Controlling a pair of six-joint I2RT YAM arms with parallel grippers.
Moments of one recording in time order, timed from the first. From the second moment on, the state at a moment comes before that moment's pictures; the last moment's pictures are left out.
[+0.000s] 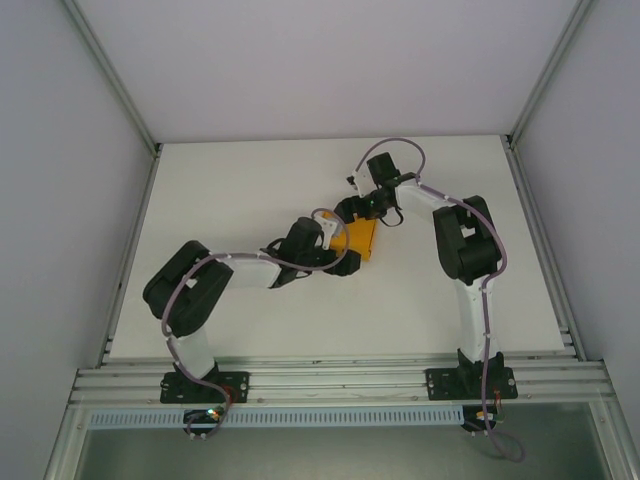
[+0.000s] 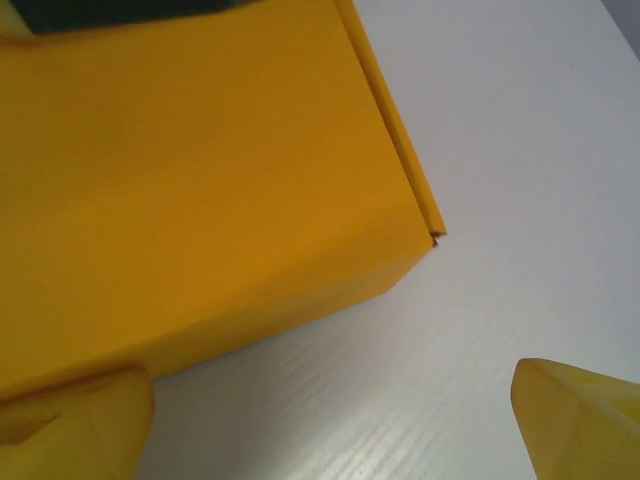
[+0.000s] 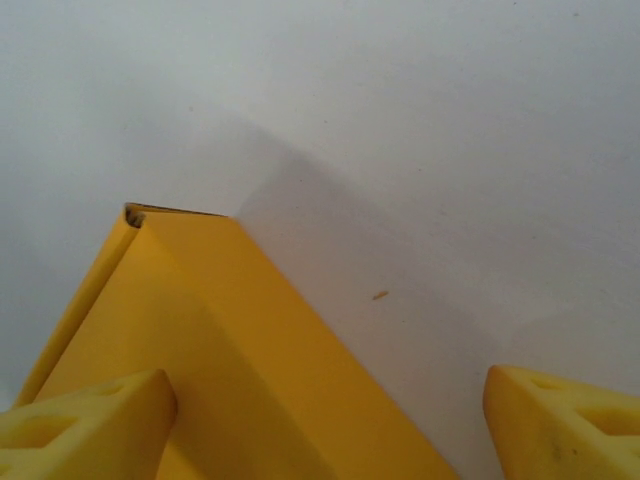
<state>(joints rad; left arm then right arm) -0.78 1.80 0.86 0.31 0.29 -0.47 0.31 2.19 1.60 -0.49 -0.47 0.07</state>
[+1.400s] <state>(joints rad) -0.88 1.80 0.73 0.47 0.03 -0.54 0.36 2.21 1.79 -0.69 -0.48 0.05</state>
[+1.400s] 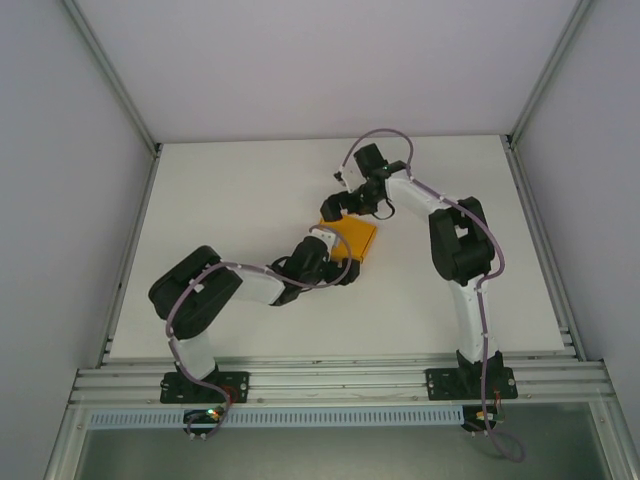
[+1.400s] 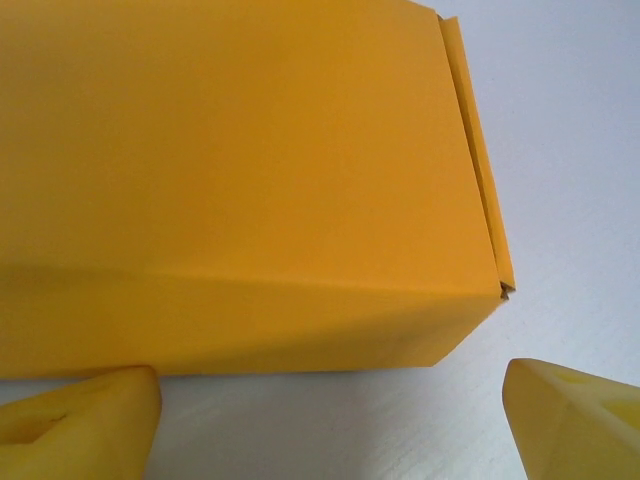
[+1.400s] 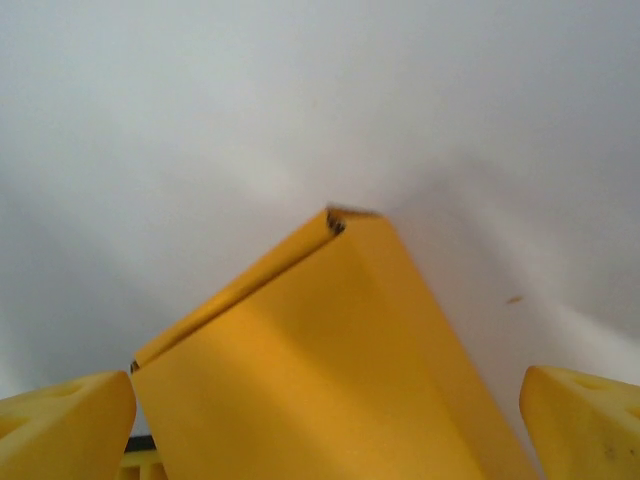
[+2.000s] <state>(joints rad) -0.90 1.77 0.73 0.46 0.04 -0.54 0.30 2.24 1.73 -0.67 -0.39 0.06</state>
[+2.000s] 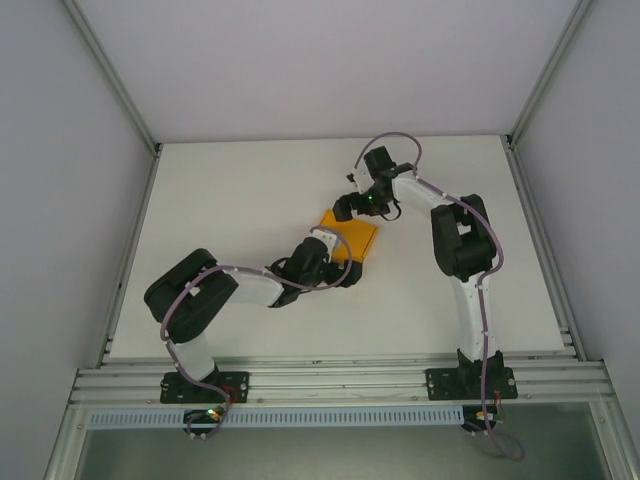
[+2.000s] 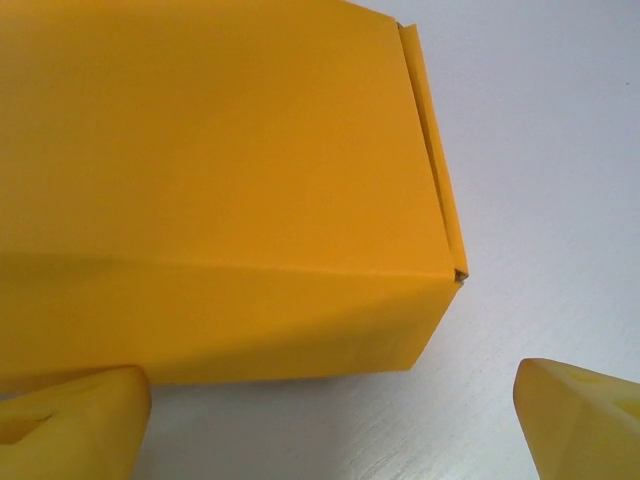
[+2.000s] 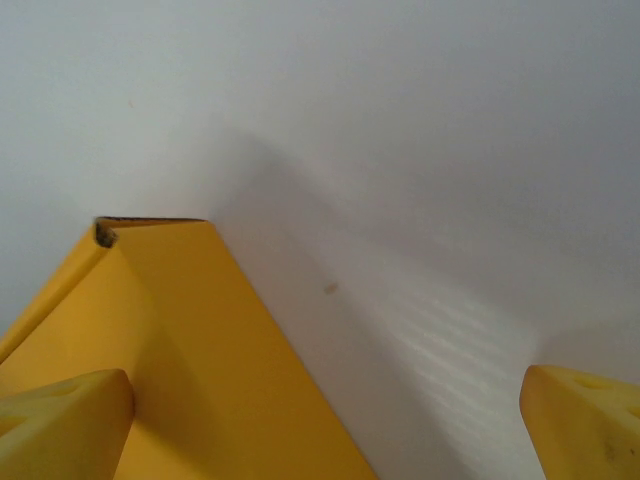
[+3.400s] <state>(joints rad) -0.90 1.89 0.83 0.49 0.06 -0.51 0.31 2.23 1.71 -0.64 -0.50 0.10</state>
